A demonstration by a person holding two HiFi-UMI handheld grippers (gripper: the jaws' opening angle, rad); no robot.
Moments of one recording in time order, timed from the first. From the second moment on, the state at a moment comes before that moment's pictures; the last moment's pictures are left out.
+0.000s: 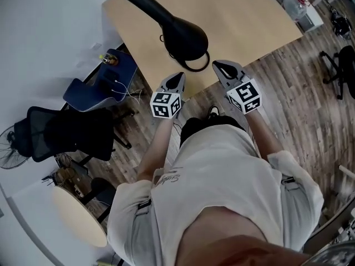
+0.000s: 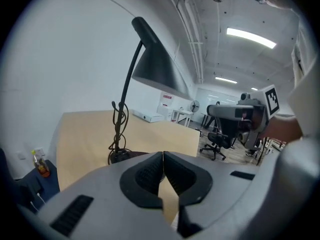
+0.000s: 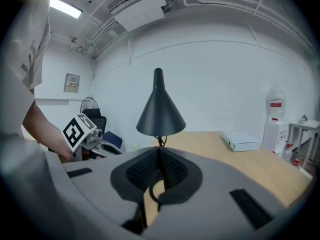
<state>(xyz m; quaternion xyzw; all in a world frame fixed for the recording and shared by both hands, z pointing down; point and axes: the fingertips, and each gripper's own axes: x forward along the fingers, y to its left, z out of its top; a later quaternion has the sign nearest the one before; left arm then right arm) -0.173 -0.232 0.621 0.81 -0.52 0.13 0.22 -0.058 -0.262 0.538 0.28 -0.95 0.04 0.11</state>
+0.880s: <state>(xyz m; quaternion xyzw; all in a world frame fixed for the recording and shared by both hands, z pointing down) -0.174 -0.287 0.781 0.75 -0.49 0.30 0.32 -0.075 -0.296 0.570 0.22 -0.96 0.09 0.13</state>
